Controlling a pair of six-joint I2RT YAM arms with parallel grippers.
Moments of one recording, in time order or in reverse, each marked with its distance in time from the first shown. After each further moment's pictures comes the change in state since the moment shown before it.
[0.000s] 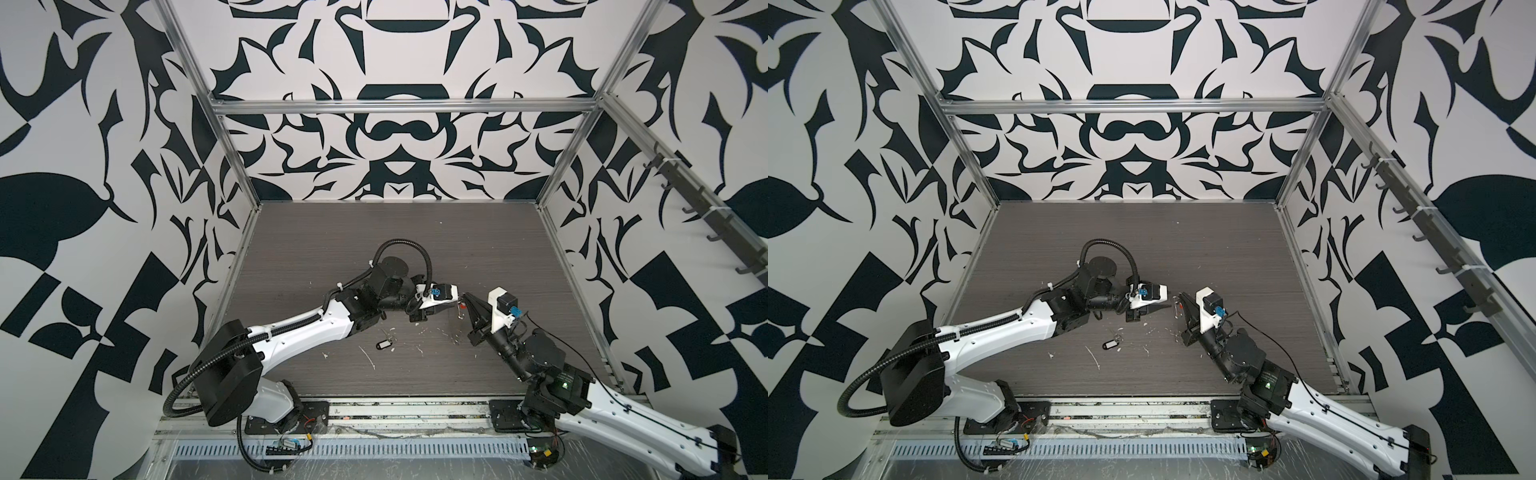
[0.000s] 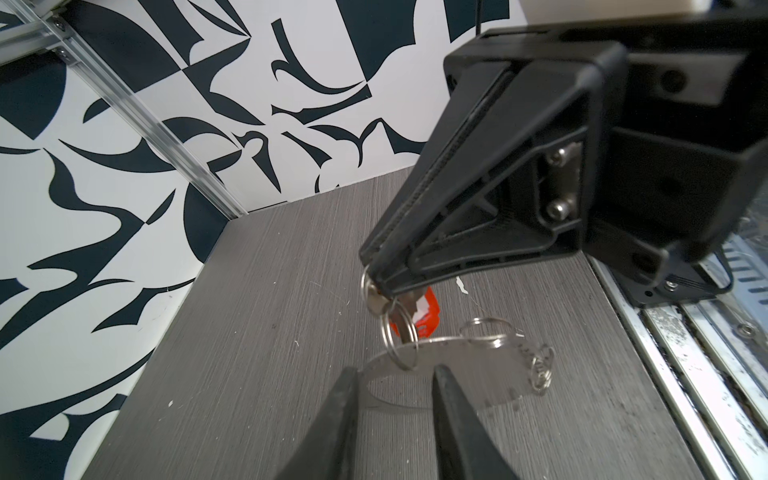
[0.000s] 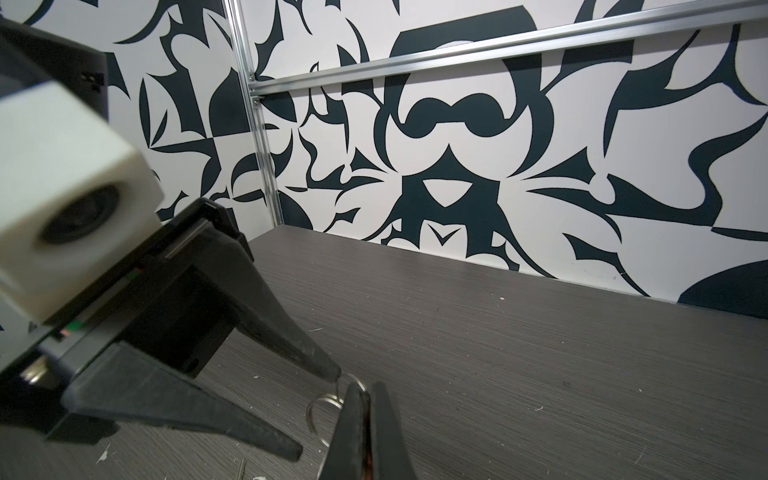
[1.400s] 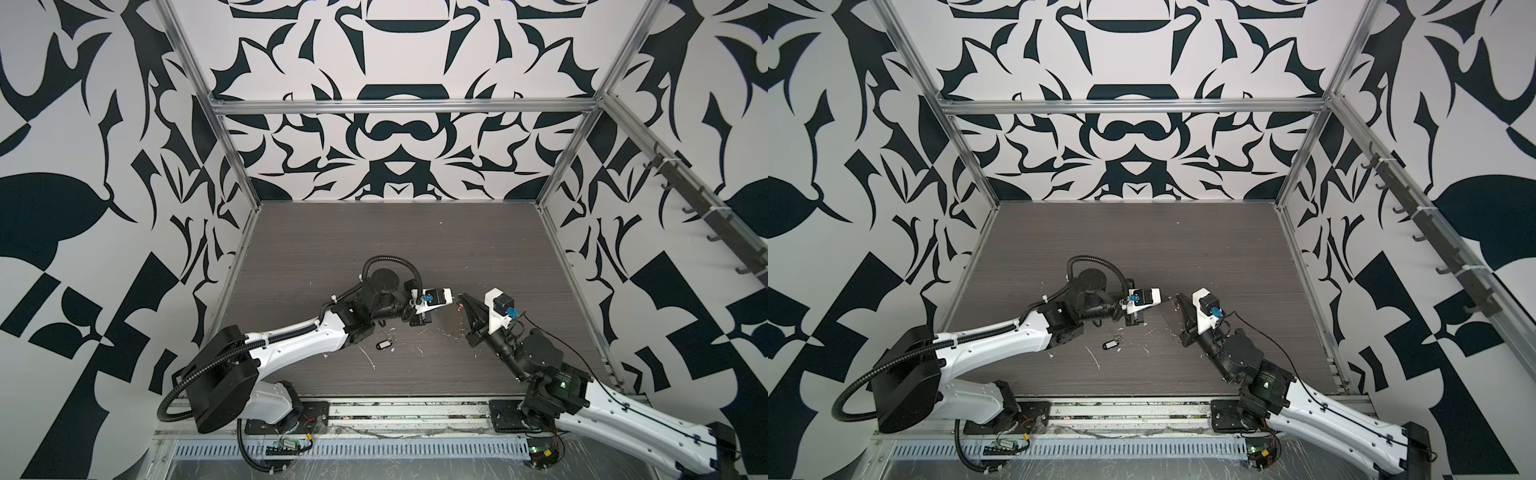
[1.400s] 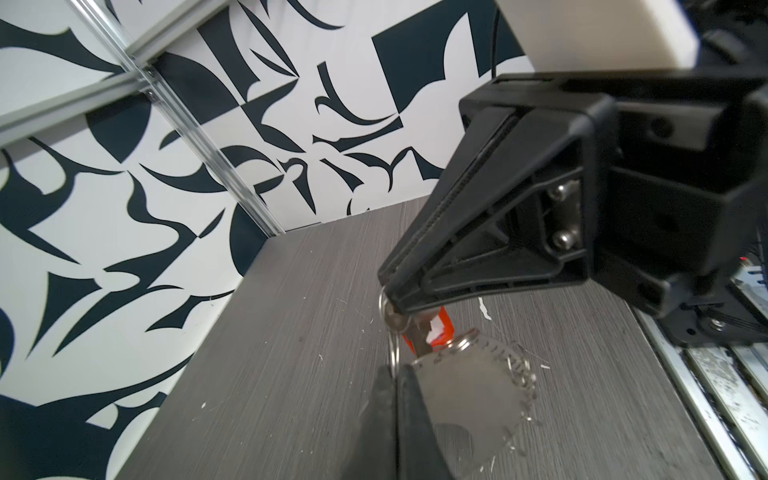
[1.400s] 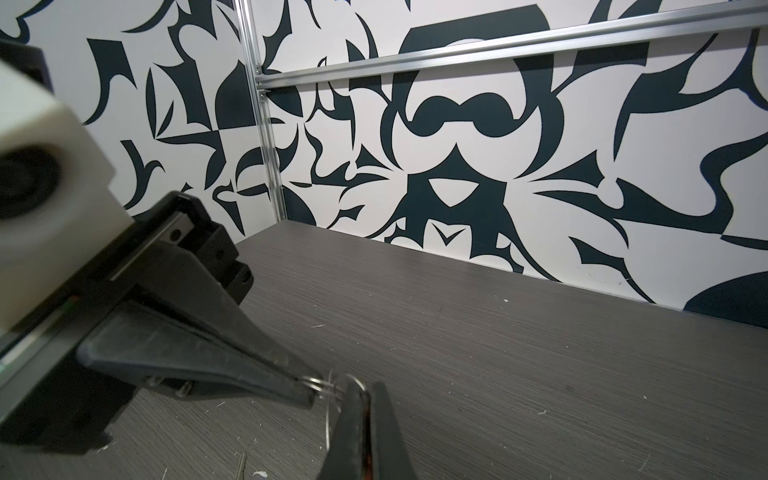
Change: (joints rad) left arm -0.018 -0.063 -0.158 0.274 -0.087 -0.063; right arm 0.005 0.017 0.000 0.013 0.000 -0.014
